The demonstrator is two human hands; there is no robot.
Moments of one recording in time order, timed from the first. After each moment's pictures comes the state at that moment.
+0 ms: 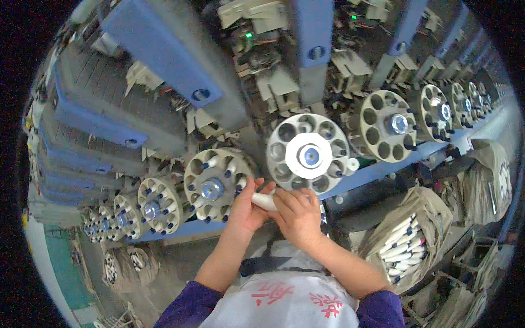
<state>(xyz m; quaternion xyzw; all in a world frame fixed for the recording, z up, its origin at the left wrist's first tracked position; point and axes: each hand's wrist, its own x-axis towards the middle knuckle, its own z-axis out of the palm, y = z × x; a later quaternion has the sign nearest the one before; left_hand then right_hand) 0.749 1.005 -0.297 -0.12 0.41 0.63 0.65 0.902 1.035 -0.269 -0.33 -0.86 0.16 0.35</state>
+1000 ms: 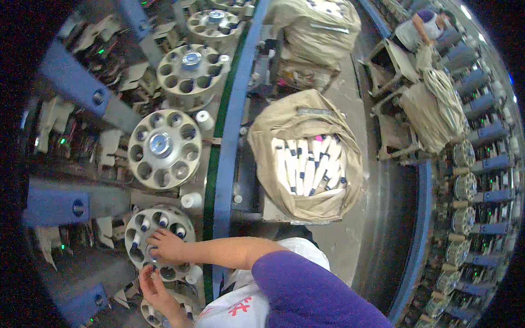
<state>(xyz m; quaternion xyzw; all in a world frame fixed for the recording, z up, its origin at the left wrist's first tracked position) 0.864 1.090 -0.249 0.58 0.62 0.37 0.37 0.960 1.163 -0.399 -0.41 -0.78 0.23 0.42</state>
